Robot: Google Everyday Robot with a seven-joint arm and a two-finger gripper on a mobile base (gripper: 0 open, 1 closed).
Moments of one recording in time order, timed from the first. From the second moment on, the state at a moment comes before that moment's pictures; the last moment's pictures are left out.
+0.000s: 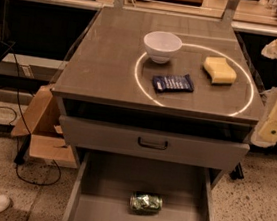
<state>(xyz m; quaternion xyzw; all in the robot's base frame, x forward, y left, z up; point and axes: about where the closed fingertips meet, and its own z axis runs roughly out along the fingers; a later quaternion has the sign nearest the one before) 0.438 -0.216 0.977 -0.60 0.78 -0.04 0.16</state>
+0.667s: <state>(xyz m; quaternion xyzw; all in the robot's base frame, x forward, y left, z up) 0.429 -0.186 0.949 -0.62 0.77 -0.05 0.17</state>
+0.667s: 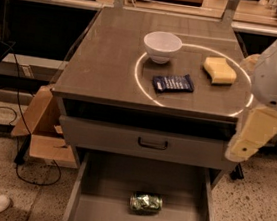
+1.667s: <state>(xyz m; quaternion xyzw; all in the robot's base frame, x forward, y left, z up) 0.423 -0.154 0.890 -0.64 0.75 -0.03 0.15</state>
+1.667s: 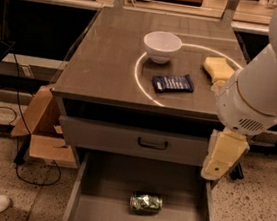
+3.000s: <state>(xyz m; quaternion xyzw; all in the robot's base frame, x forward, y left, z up) 0.391 -0.069 0.778 -0.68 0.72 -0.01 0.13</state>
